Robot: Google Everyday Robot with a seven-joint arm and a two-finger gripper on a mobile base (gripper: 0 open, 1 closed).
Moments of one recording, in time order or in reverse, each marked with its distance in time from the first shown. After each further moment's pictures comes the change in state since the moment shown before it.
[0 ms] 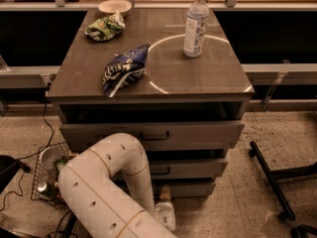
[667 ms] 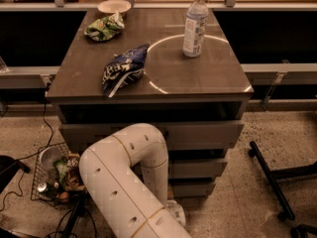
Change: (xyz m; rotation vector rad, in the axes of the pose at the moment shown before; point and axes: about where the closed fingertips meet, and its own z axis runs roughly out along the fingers) arm 0.004 -0.005 -0.014 -0.045 -0.139 0.037
